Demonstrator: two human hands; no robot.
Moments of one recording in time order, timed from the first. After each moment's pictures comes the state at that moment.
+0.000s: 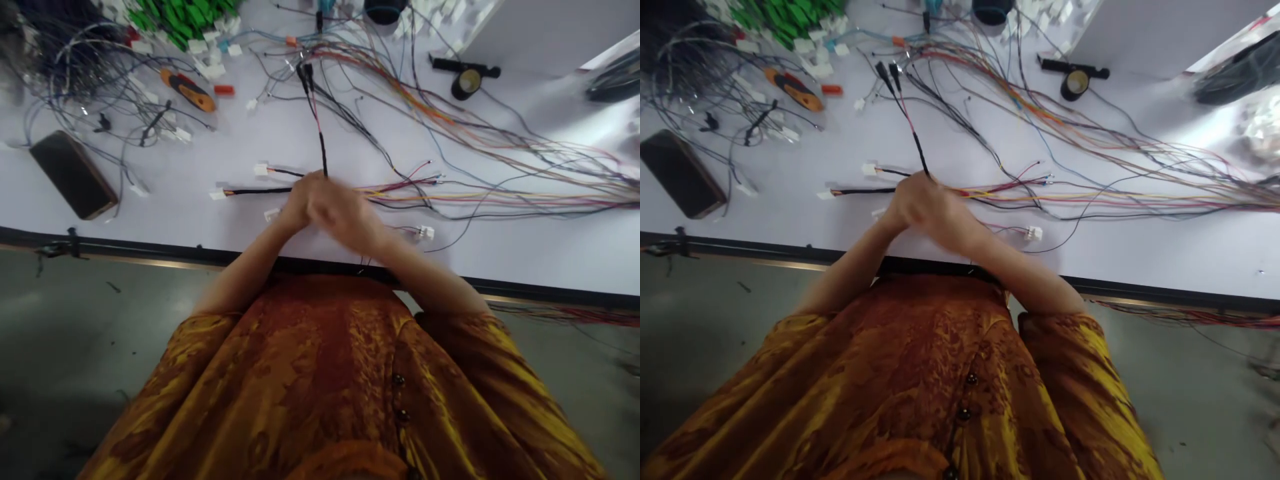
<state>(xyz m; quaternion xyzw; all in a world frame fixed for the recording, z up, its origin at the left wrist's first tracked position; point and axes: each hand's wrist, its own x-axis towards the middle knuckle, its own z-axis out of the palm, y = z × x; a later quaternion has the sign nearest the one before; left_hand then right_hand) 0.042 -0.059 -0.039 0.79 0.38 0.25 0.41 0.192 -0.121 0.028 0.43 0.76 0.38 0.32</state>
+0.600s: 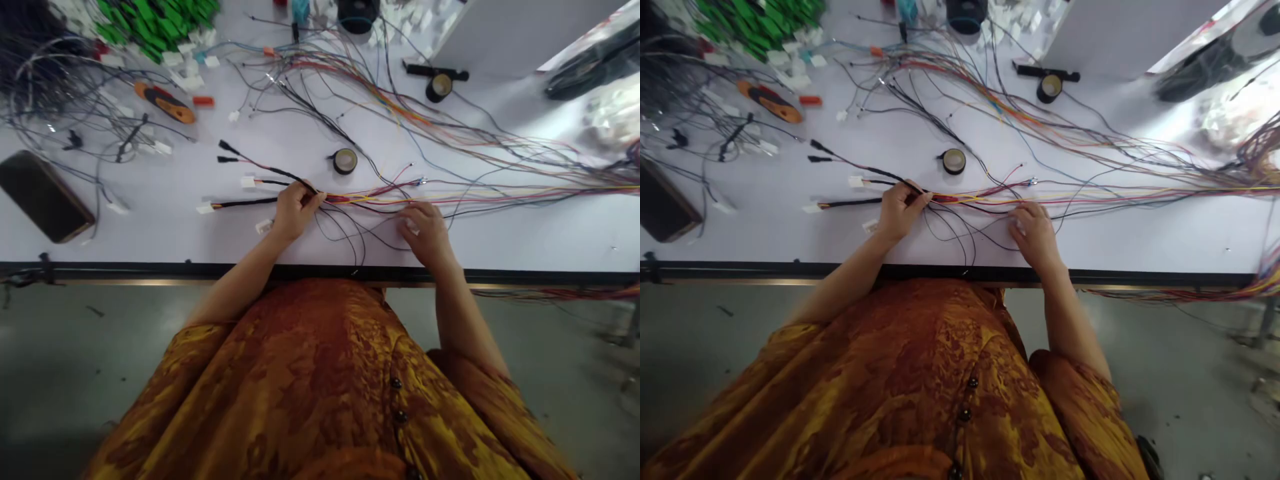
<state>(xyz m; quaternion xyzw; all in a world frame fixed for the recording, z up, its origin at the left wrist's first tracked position) 0.047 -0.072 -0.035 0.74 0.42 0.32 0.42 0.325 -0.242 -0.001 0.73 0.64 -0.14 -0.20</state>
